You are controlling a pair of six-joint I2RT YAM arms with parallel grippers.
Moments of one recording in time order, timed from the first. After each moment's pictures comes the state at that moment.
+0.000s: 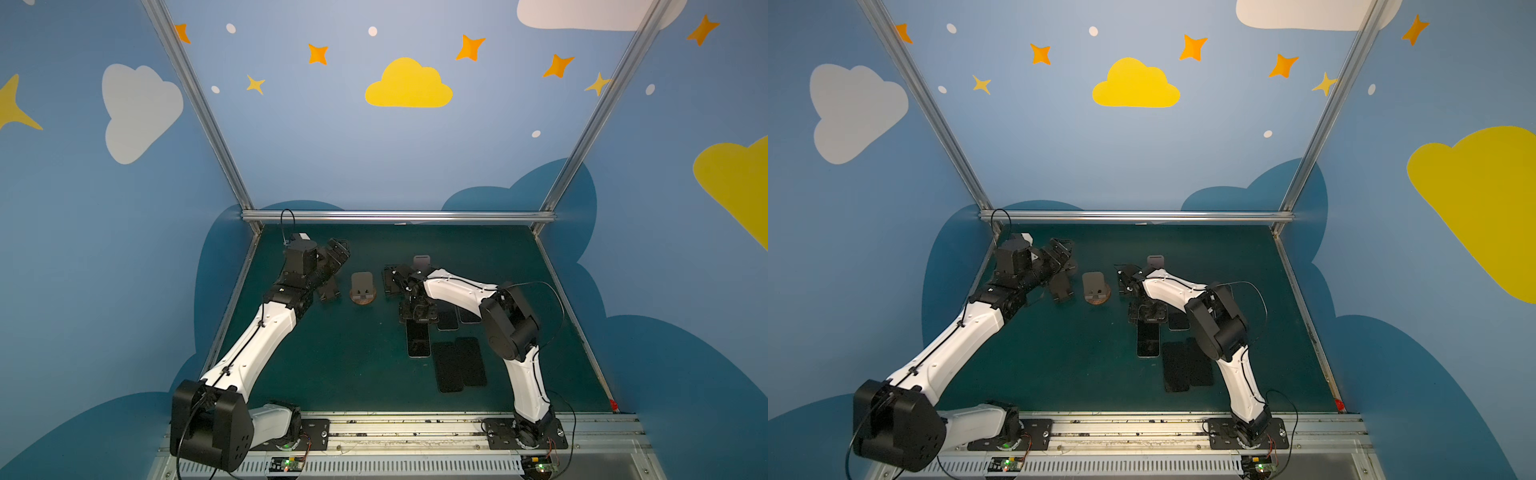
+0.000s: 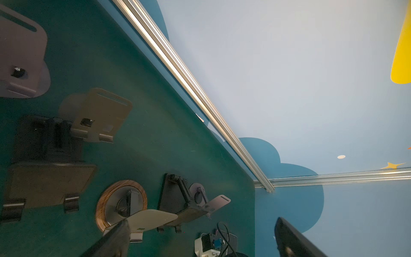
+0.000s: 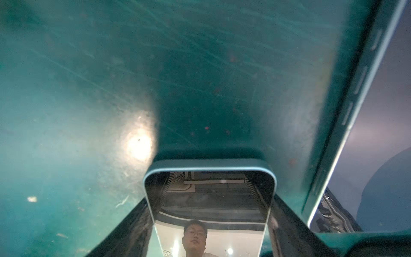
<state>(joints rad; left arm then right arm) -0.21 1.26 0.98 -0.13 0.10 -1.01 0.77 2.14 1.61 -1.01 0.03 0.72</state>
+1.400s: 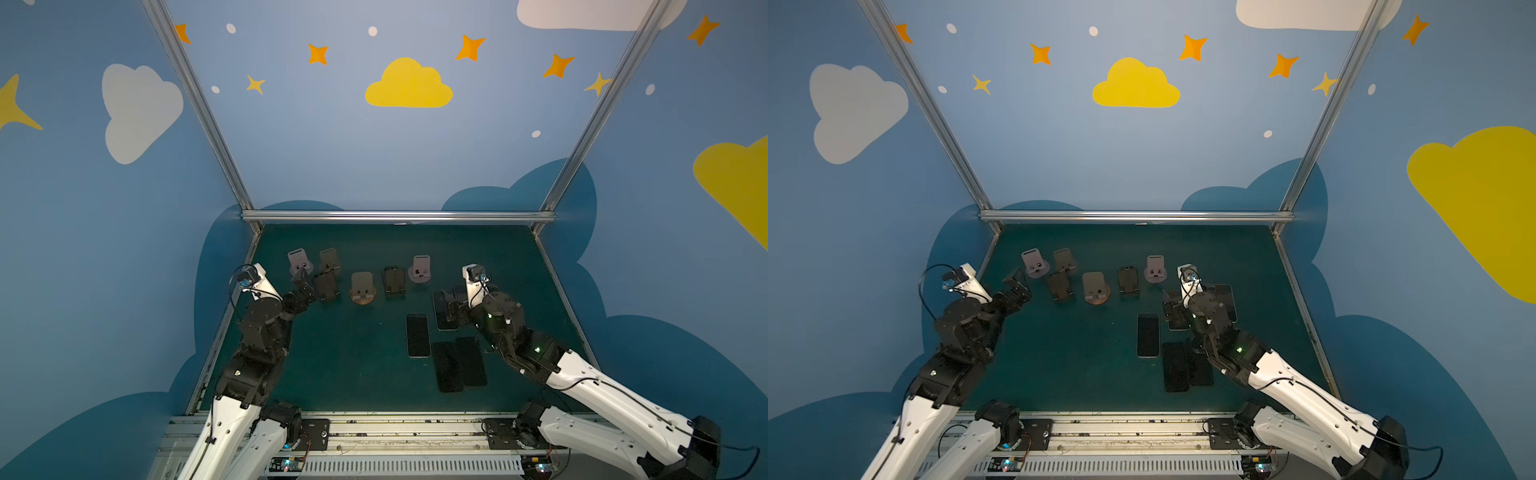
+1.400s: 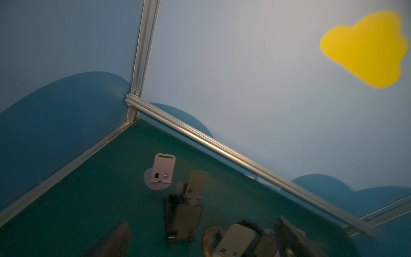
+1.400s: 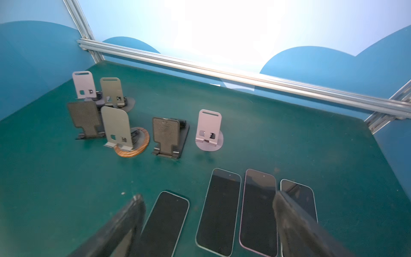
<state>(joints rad) -0.28 0.60 0.65 -0.26 -0.41 -0.44 0.83 0.91 0.72 -0.14 0.45 0.09</state>
